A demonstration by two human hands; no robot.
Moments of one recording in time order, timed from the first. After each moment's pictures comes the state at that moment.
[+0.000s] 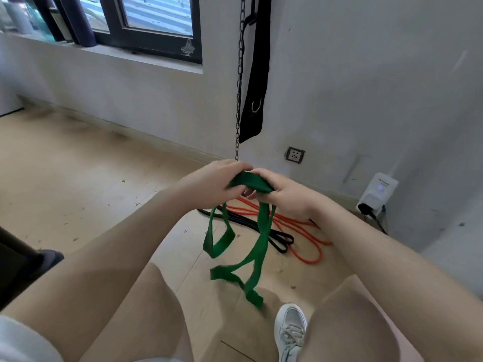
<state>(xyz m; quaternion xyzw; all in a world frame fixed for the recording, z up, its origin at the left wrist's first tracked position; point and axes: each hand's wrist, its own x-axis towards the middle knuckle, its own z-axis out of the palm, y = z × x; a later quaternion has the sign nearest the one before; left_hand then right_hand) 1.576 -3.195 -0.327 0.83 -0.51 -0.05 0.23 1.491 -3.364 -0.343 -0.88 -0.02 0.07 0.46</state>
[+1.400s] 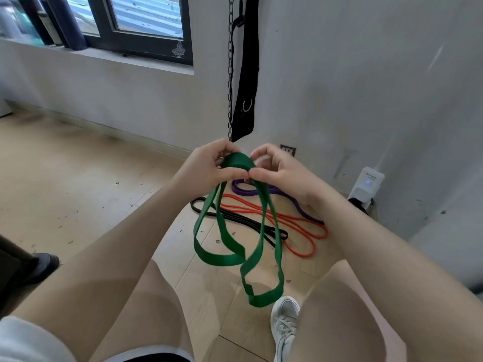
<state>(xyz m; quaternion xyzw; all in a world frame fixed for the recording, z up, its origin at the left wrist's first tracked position) 1.557 -3.193 -0.319 0.75 -0.39 -0.09 0.52 1.470 -3.361 -0.315 -0.83 -0.01 -0.03 0.55</state>
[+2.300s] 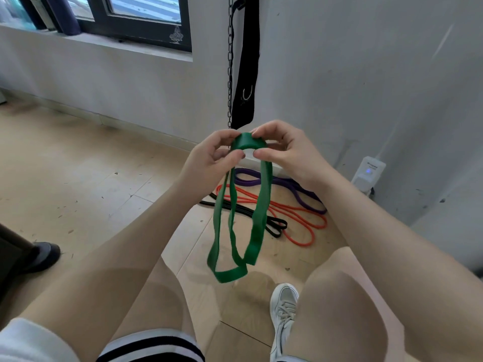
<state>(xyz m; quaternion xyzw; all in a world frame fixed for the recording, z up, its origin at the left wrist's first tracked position) 1.532 -3.191 -0.330 0.68 -0.36 -0.08 0.63 1.464 -3.355 -0.308 -0.83 -0.02 -0.15 0.53</state>
